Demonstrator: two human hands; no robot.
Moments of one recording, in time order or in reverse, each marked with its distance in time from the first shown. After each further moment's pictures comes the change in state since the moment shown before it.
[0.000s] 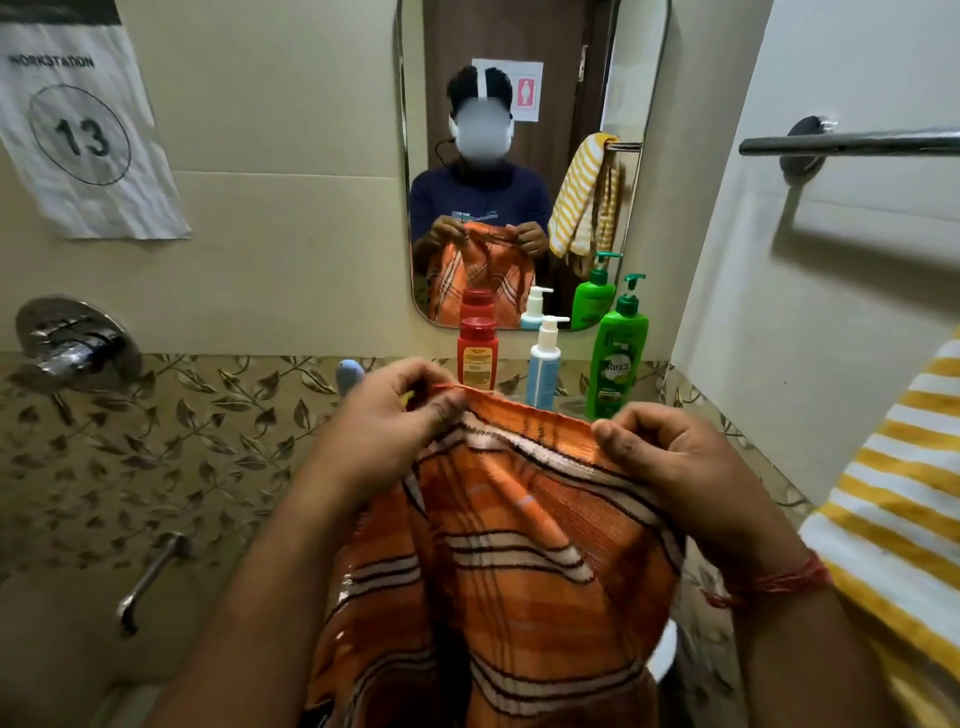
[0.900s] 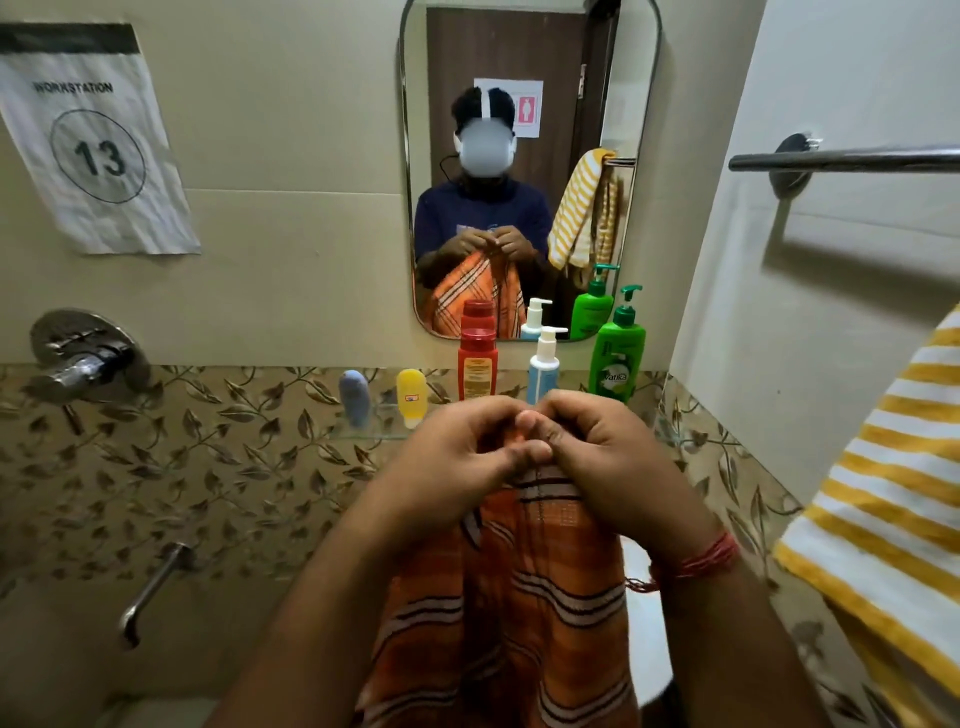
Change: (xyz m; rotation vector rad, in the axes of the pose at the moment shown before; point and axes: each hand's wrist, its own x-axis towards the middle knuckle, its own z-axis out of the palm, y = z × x) left_hand -0.017 0.022 0.033 0.027 -0.293 0.191; right_hand 0.017 -0.020 0.036 -0.247 -0.079 -0.219
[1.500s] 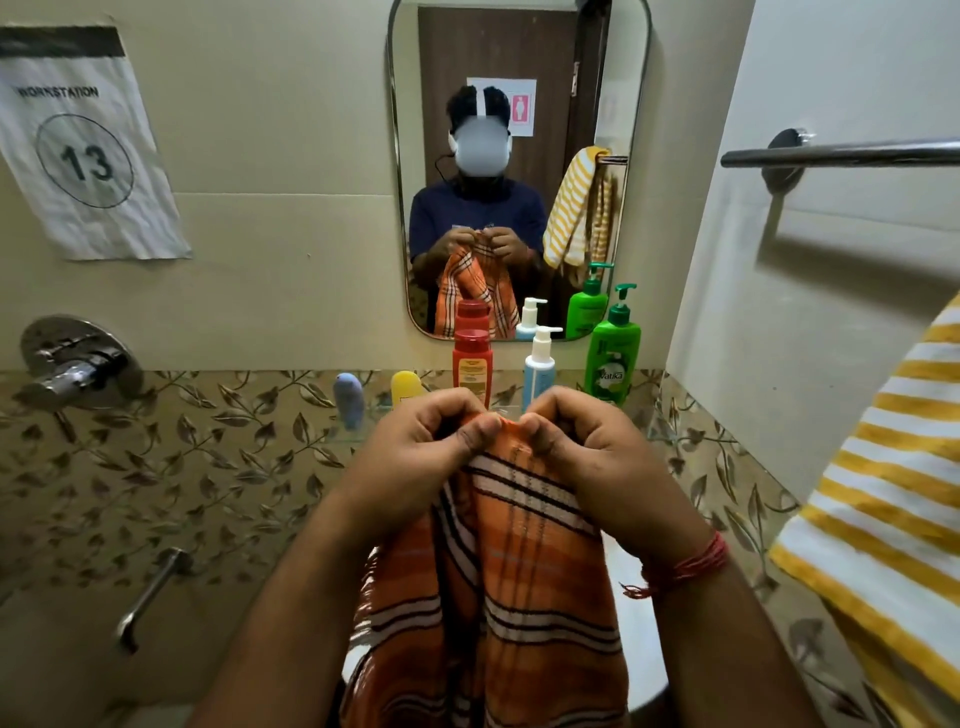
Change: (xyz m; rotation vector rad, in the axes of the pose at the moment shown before) left_hand -0.001 -0.013 -0.012 -0.193 0.116 -0.006; right_hand -0.002 0.005 0.004 0.302 -0.004 0.006
